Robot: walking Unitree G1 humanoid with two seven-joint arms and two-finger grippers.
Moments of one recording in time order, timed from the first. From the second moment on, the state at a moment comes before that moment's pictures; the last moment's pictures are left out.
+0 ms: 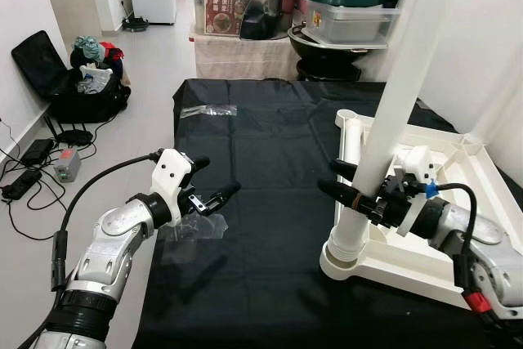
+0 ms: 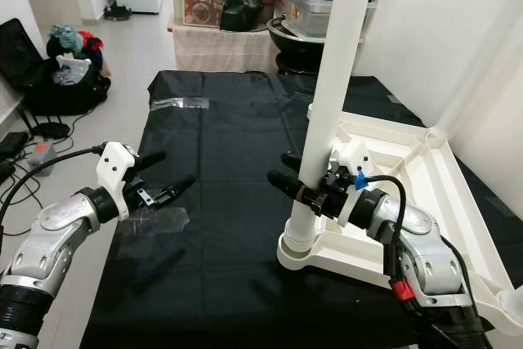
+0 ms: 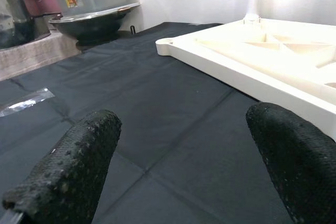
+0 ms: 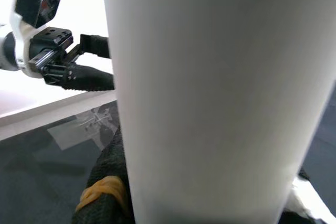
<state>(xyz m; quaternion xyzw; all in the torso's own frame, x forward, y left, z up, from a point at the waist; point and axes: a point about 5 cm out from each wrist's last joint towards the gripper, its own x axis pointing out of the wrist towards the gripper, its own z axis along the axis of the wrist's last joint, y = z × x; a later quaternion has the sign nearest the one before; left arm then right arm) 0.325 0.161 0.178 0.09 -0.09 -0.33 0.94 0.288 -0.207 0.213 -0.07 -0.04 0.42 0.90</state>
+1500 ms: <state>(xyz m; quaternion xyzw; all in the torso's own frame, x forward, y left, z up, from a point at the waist) 0.327 0.160 0.179 0.08 -0.08 -0.33 0.94 0.265 -0.137 0.182 0.08 -0.04 0.44 0.89</state>
